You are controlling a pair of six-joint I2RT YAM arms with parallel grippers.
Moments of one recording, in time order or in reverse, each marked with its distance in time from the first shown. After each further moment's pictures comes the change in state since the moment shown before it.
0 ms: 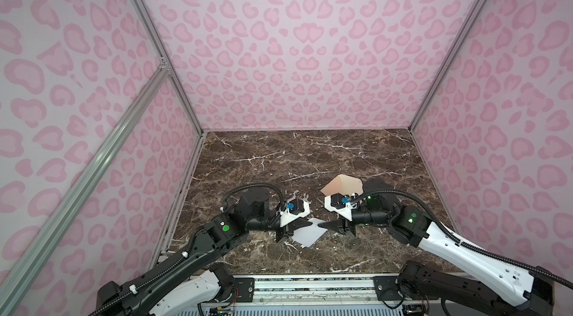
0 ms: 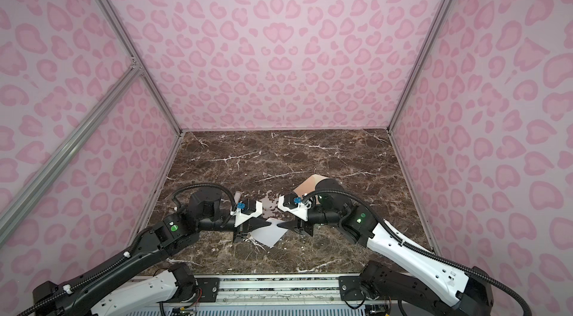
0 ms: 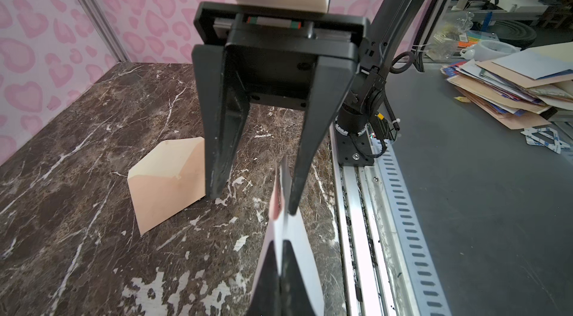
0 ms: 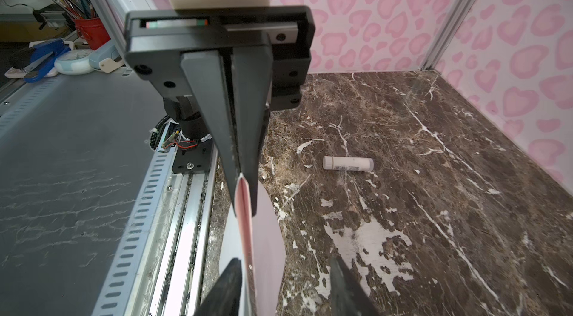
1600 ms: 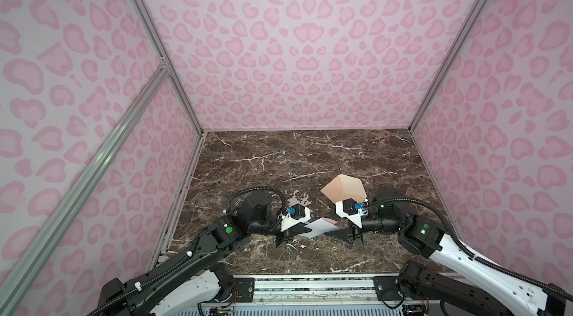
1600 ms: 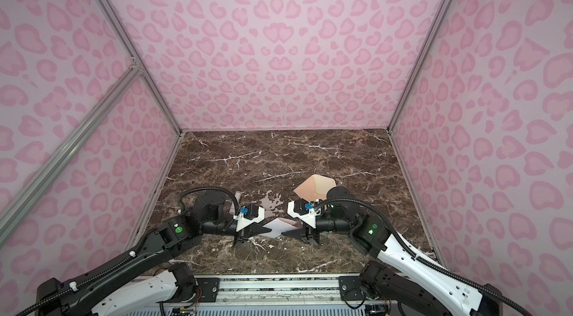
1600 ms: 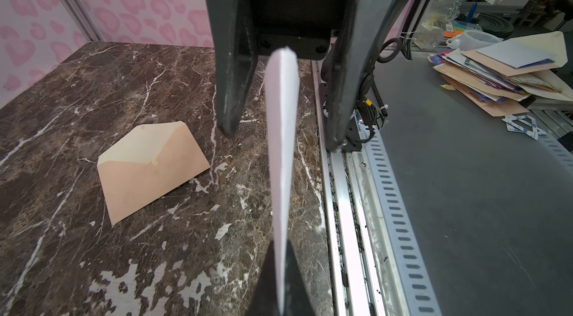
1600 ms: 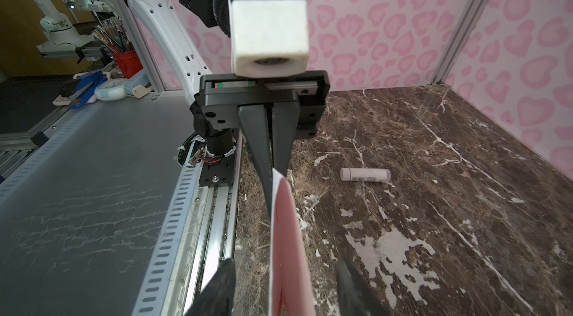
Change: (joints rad) left arm -0.013 0.025 -0.051 0.009 0.018 -0.008; right arm -0.013 -0.140 -0.079 0.030 -0.070 0.103
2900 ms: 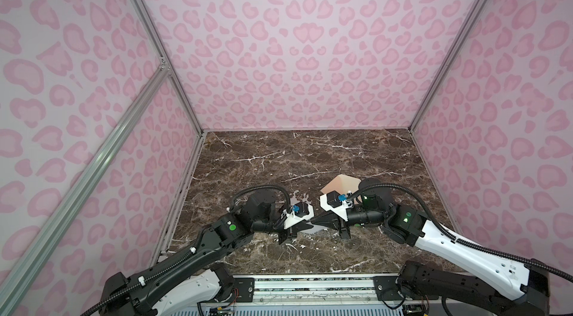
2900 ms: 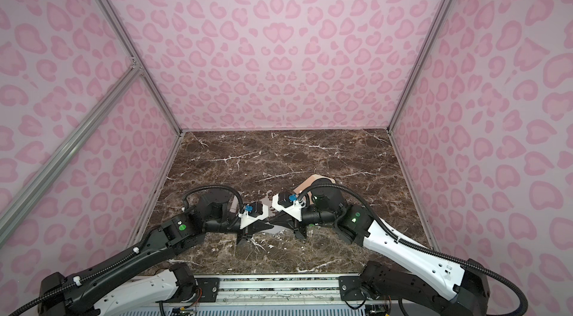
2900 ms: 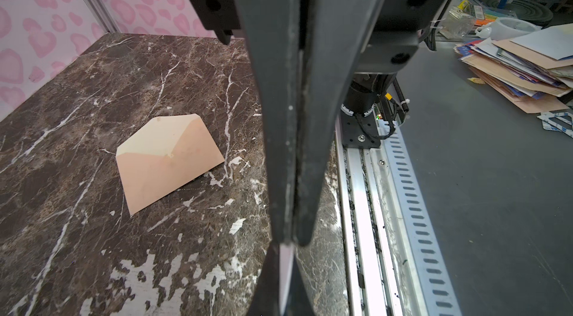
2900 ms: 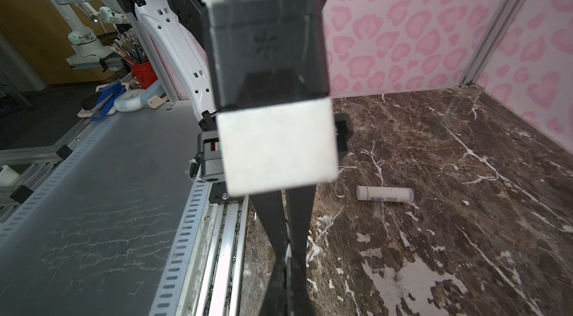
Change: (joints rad) left arm -0.018 0.030 0.020 -0.002 -0.080 0.007; right arm 0.064 0.170 0.108 0.060 0.002 0.047
